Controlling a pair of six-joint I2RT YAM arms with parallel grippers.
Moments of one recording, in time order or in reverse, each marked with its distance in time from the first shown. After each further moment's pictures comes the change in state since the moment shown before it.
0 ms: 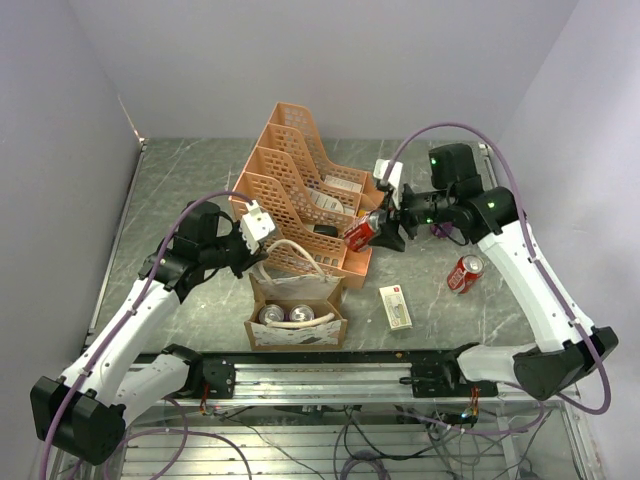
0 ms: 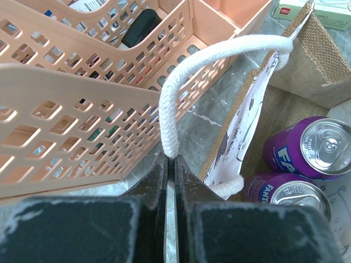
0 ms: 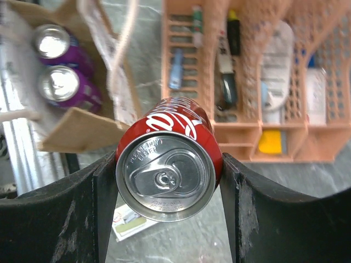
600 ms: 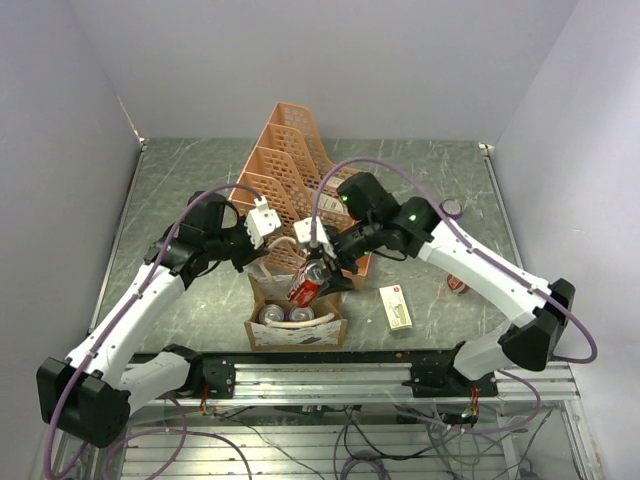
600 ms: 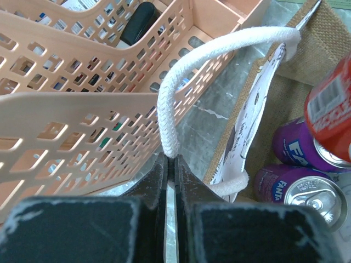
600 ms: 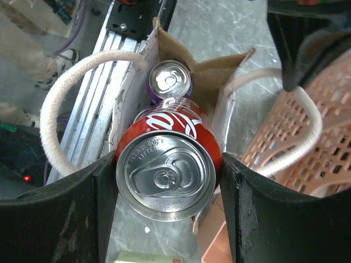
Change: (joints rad) left arm 0.000 0.097 0.080 -0.062 -0.005 0.096; right arm 0.447 0.174 0.053 0.009 -0.105 -0.133
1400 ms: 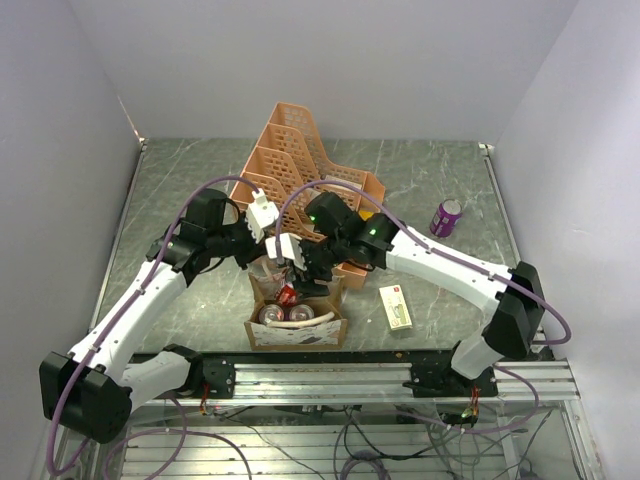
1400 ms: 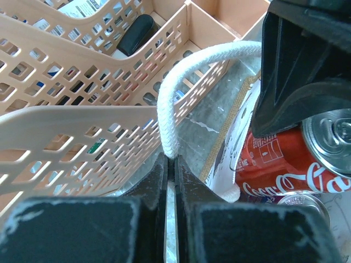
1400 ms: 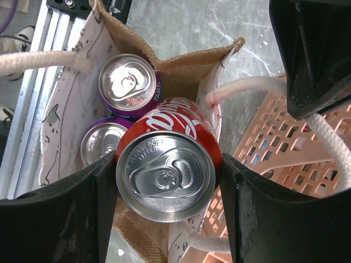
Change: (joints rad) left arm 0.004 0.022 0.004 0.044 0.041 -0.107; right arm 0.115 0.135 -0.111 0.255 0.186 0.042
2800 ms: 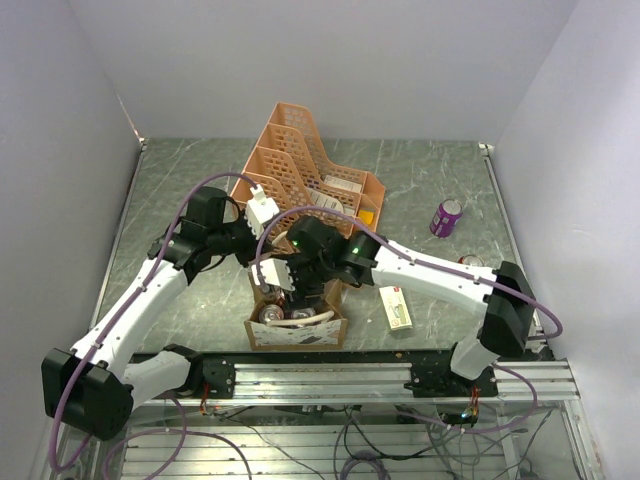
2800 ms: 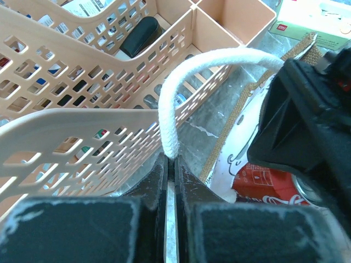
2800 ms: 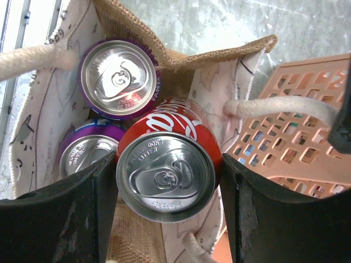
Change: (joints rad) left arm 0.013 0.016 0.000 0.028 0.000 -0.049; right arm 0.121 0.051 -0.039 0.039 0.226 -0.048
